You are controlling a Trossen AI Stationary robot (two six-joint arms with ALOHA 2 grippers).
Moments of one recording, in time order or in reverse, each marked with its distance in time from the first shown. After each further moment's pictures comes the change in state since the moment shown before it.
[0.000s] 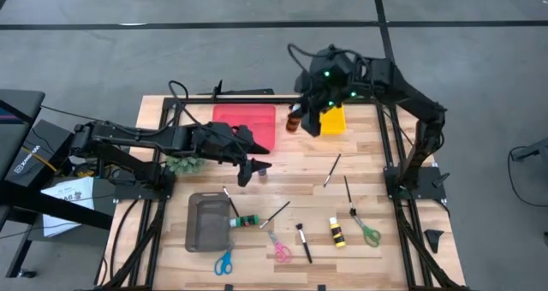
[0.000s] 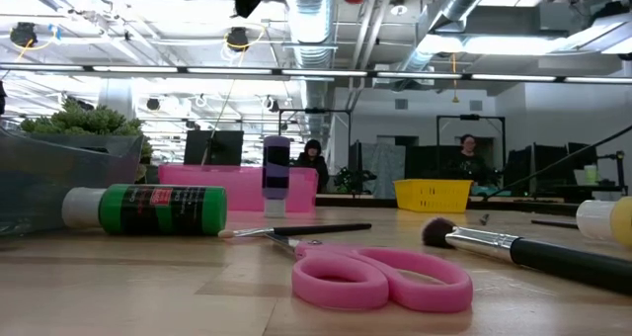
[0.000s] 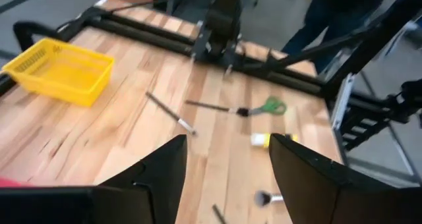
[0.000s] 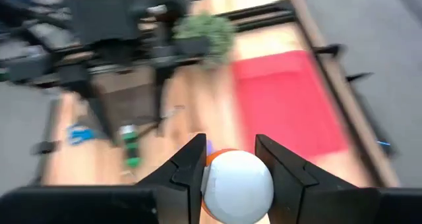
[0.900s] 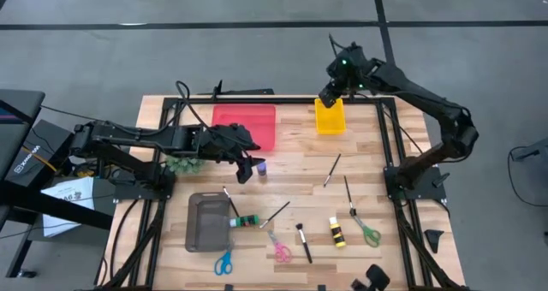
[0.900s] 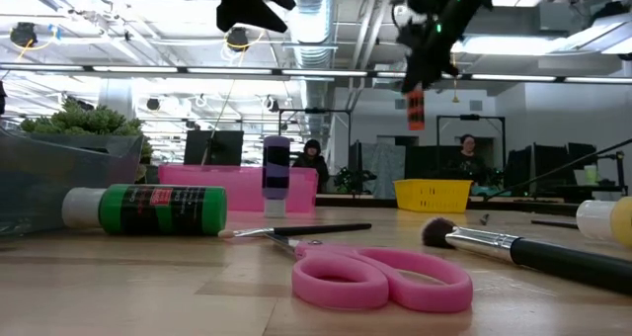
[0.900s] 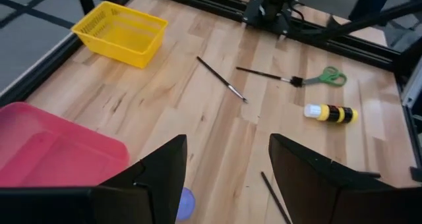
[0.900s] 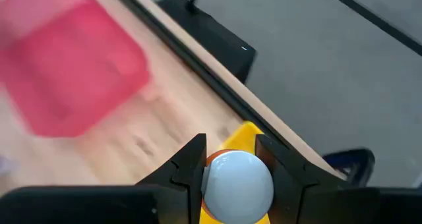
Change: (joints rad) left arm 0.008 0.000 -0.001 -0.157 -0.156 -0.016; right arm -0.484 -0.304 -0.950 0.528 0.132 0.004
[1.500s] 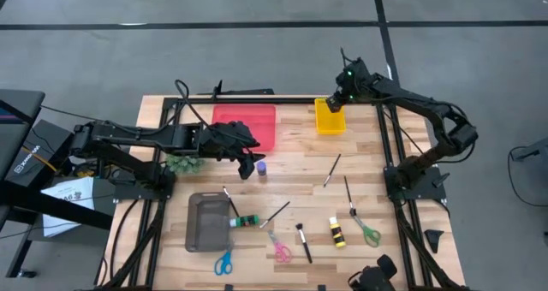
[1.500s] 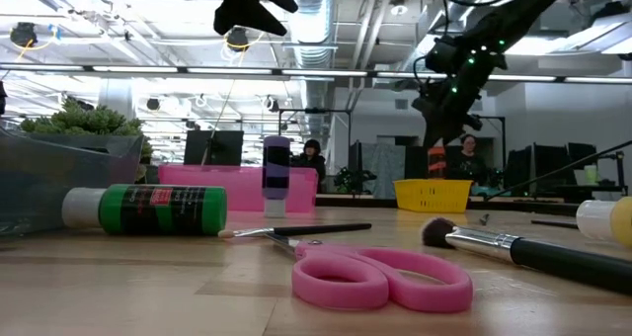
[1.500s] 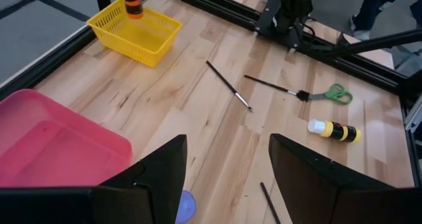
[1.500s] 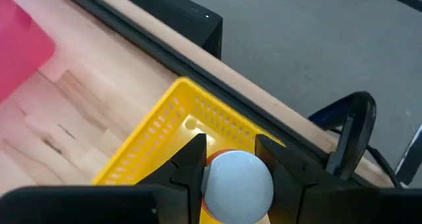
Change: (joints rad) left arm 0.013 0.000 0.000 0.007 -0.013 -0.079; right arm -0.174 0.009 -0.375 0.348 -0.037 0.003
